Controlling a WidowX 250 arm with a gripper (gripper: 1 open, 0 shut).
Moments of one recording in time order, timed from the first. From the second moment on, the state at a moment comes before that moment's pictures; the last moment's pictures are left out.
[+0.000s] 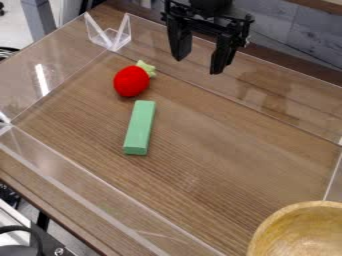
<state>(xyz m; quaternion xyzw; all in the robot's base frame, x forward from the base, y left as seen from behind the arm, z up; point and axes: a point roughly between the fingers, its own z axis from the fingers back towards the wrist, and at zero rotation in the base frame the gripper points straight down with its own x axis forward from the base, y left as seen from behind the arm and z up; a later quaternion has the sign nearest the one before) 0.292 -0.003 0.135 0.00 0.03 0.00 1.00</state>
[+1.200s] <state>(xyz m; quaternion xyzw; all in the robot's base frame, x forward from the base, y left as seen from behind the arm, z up) 0.284 0.104 0.097 -0.03 0.04 0.04 1.00</state>
